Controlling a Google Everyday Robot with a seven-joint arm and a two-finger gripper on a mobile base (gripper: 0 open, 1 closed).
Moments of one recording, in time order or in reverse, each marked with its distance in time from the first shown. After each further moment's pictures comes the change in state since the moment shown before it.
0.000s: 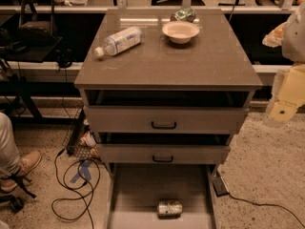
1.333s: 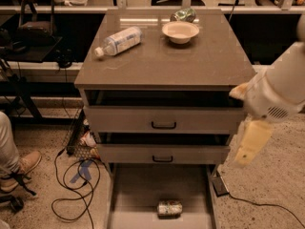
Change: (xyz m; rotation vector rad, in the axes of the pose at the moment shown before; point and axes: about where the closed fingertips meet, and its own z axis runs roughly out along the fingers) arm -0.002 0.043 0.111 -0.150 -0.106 -0.006
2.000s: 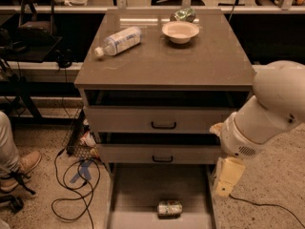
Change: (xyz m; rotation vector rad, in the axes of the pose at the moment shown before) arm 0.010 0.049 0.108 -0.149 -0.006 -0.010
